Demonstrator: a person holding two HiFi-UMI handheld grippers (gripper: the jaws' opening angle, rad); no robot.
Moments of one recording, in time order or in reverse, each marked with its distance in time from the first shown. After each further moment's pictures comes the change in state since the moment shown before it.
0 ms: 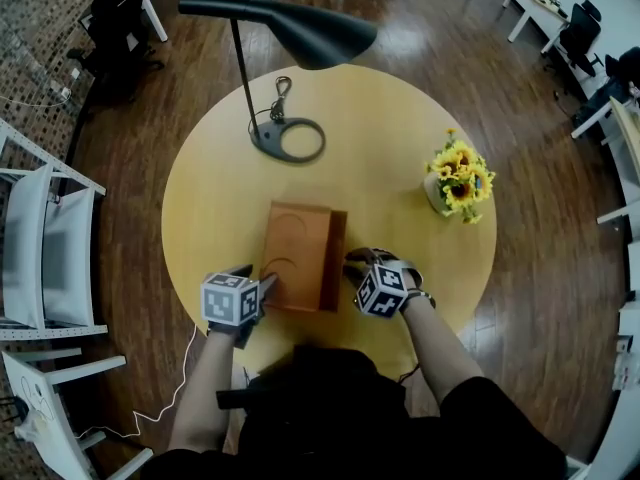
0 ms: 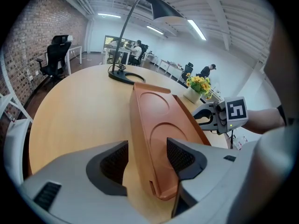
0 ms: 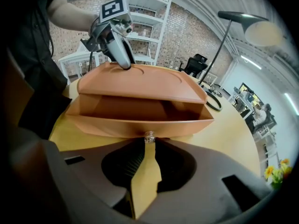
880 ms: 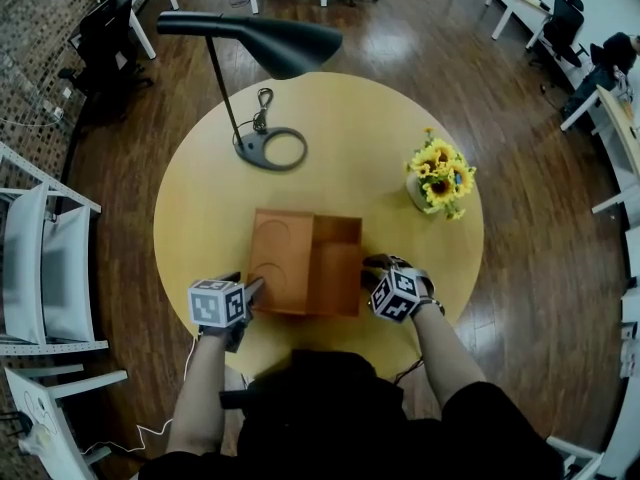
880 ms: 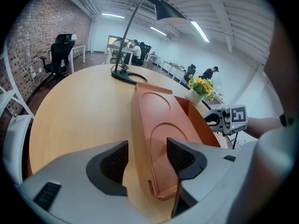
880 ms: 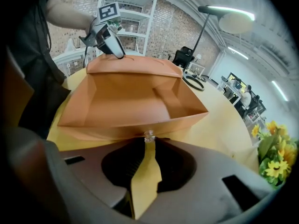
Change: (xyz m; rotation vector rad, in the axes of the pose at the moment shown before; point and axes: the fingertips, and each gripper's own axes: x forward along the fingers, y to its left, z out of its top) left arm 0.000 0.005 -0.002 -0.035 -0.010 0.020; right arm -0.029 -0.009 -0.073 0.129 0.070 -0.080
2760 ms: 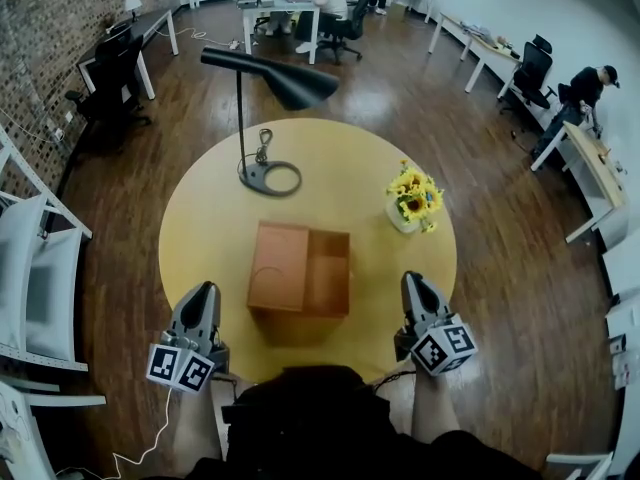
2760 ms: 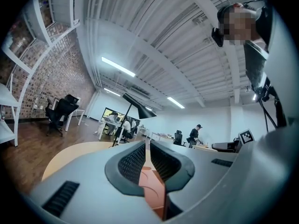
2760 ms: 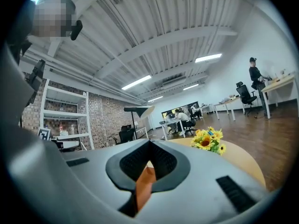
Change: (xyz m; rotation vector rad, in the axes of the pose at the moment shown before) left arm -0.233 -0.040 0.055 0.055 -0.961 -0.155; right arm -0.278 -0.014 0.048 0.878 -0.974 -0.436
